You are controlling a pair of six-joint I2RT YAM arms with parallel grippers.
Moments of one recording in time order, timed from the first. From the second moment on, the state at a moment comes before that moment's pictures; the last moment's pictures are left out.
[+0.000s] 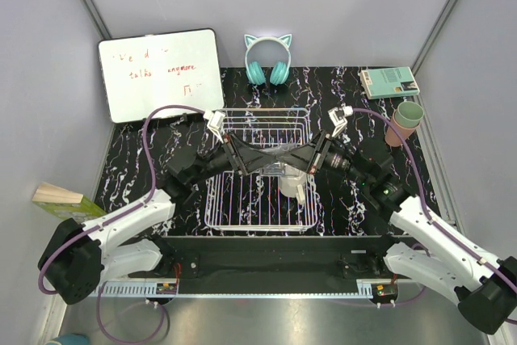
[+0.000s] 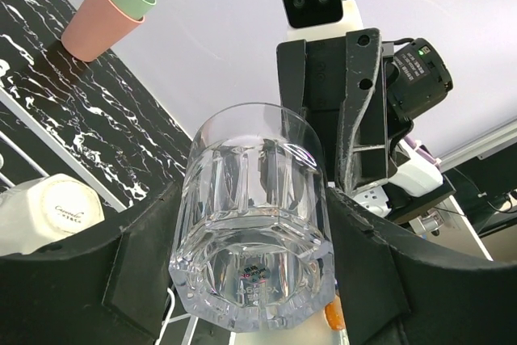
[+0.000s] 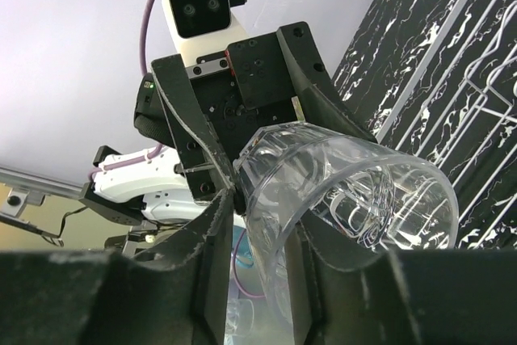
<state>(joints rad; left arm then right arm) -0.69 1.08 0.56 0.73 0.50 -1.03 0.65 0.87 0.71 0.20 -0.44 1.07</state>
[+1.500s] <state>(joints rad) -0.64 1.03 0.80 -0.08 0.16 -0.84 0.67 0.74 1.03 -0.52 0.17 0.83</state>
